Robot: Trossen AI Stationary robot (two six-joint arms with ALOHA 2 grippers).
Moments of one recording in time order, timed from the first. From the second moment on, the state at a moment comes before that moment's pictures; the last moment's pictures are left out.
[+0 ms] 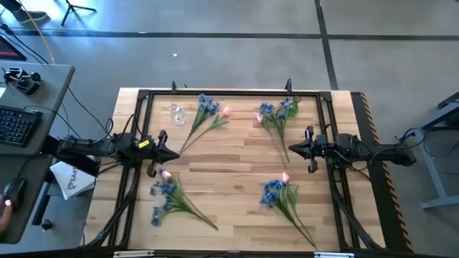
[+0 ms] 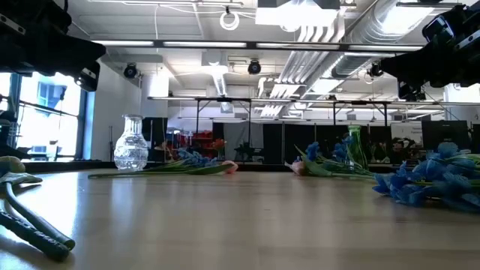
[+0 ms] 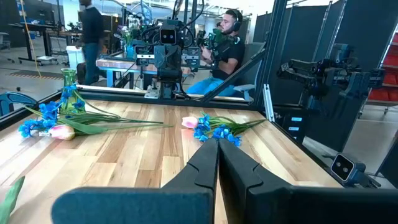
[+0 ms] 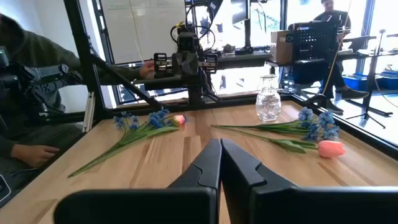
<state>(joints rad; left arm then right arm) -0.09 0.01 0.01 0.01 0.02 -0.10 0.02 0.01 0.01 0.02 0.05 0.08</state>
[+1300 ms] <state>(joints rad) -0.09 0.01 0.01 0.01 0.01 -0.02 0.02 0.01 0.01 0.02 0.05 0.08</state>
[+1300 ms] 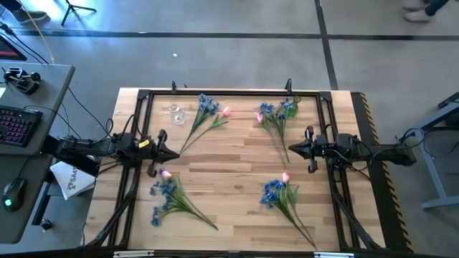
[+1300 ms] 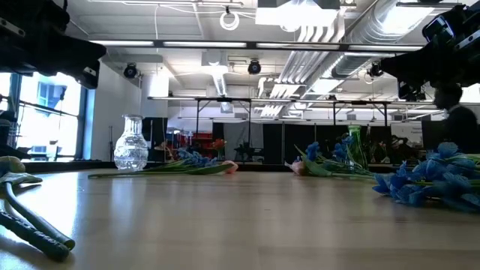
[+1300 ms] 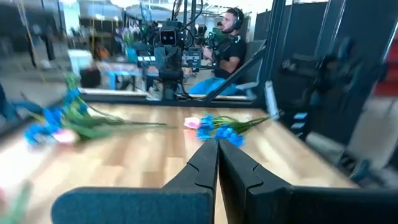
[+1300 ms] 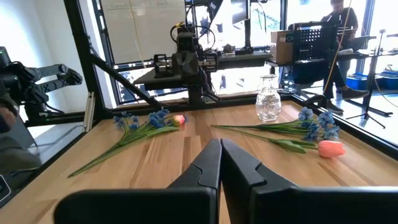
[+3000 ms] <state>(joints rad) -0.09 0.01 0.01 0.03 -0.03 -0.18 0.01 0.24 0.16 -0.09 0.29 0.51</state>
